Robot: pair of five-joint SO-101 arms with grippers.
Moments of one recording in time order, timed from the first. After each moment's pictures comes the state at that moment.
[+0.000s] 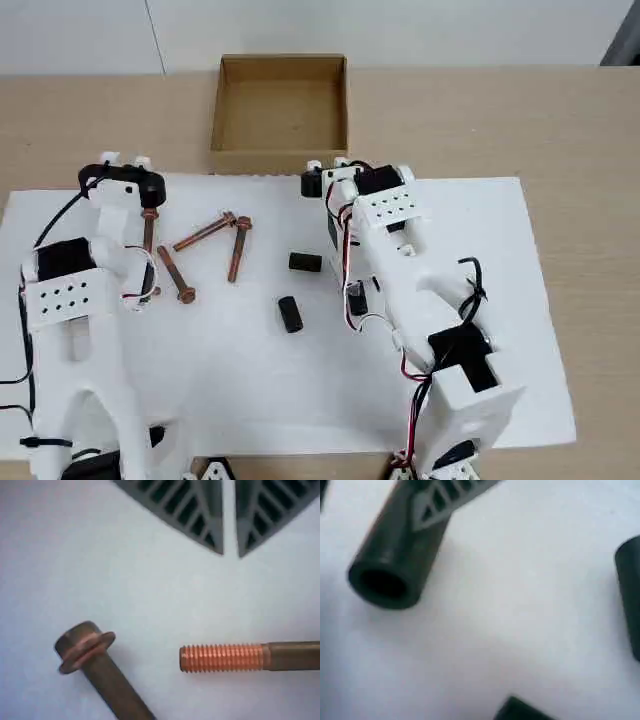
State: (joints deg) left arm -19.5 -25.2 33.9 80.7 -17.2; right arm -21.9 13.2 1.6 88.0 2.2
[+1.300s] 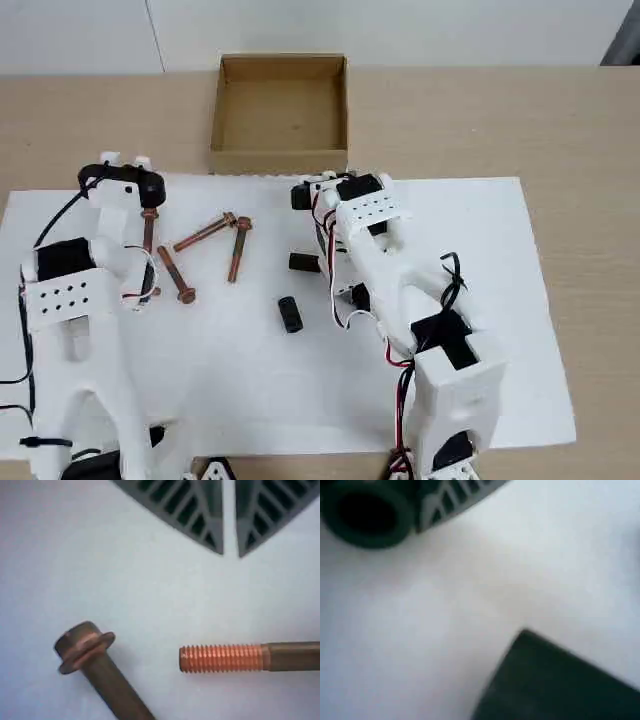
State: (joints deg) left arm -19.5 -25.2 33.9 80.7 -17.2; right arm -24.5 19.5 0.8 84.4 2.1
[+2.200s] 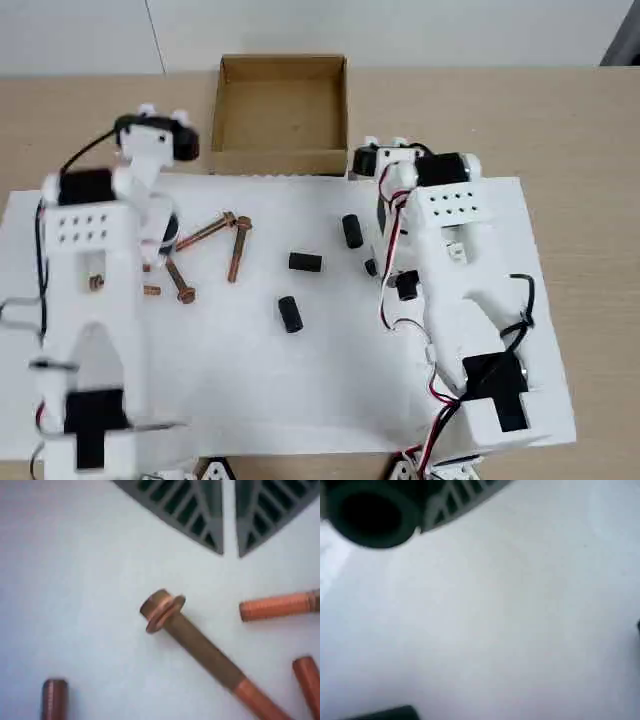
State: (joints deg) left arm -9.8 -3.8 1.7 96.4 -14.7; right arm -11.7 2.2 0.8 97.2 2.2
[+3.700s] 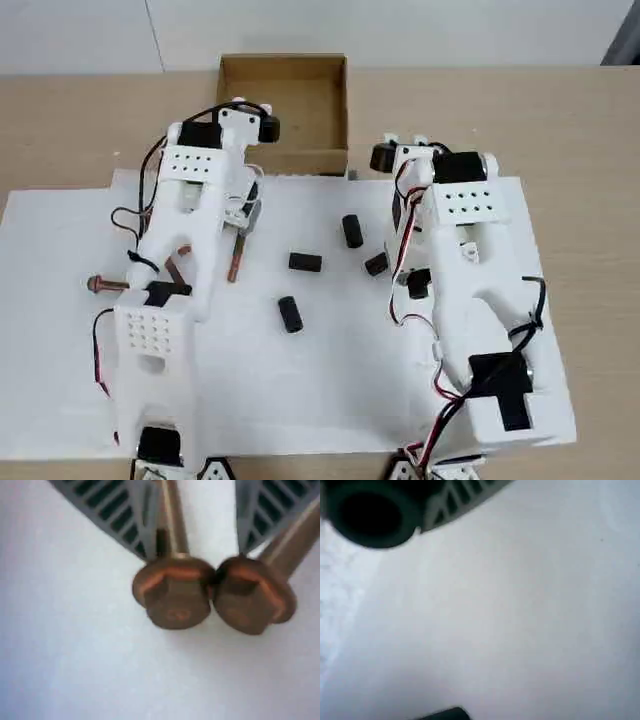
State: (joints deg) left arm 3.3 42.9 -36.4 96.1 -4.9; right arm -8.7 2.2 0.8 97.2 2.2
